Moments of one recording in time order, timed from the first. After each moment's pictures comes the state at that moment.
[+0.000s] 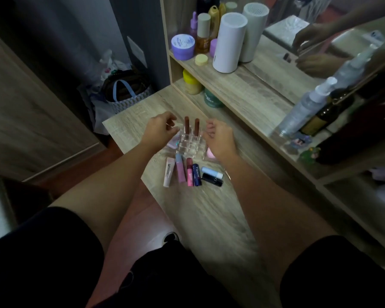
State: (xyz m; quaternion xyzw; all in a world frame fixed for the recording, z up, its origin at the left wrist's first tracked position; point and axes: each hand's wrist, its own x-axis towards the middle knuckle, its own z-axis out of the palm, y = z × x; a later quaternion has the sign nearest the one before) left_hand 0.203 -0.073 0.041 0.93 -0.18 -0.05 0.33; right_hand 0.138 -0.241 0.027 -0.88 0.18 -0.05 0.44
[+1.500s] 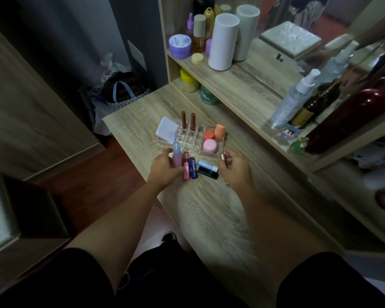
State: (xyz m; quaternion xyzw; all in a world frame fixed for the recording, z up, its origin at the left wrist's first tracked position) left_hand 0.102 -0.065 -0.013 0.90 -0.05 -0.14 0.41; right_hand 0.037 -0.264 -0.013 -0.88 0.24 -0.04 0.41
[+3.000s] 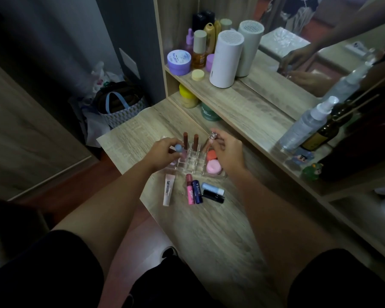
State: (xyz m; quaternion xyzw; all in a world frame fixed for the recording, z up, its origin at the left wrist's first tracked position) left_hand 0.223 -0.074 0.012 0.87 -0.21 -0.19 0.40; right_hand 0.147 -0.267 0.010 -0.85 0.20 -0.12 0.48
